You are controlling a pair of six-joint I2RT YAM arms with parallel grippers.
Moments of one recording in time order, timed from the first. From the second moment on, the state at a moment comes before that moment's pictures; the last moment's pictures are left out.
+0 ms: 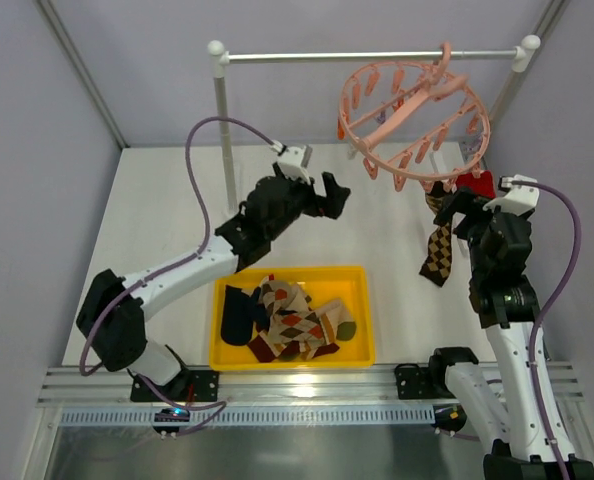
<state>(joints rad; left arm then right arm) -0.75 1.54 1.21 0.24 -0.13 -0.37 0.02 0.70 0.85 -0.30 0.23 0.21</state>
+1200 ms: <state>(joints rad) -1.12 2.55 2.01 0.81 -0.43 -0.18 0.02 0.42 0.97 -0.37 0.14 0.31</state>
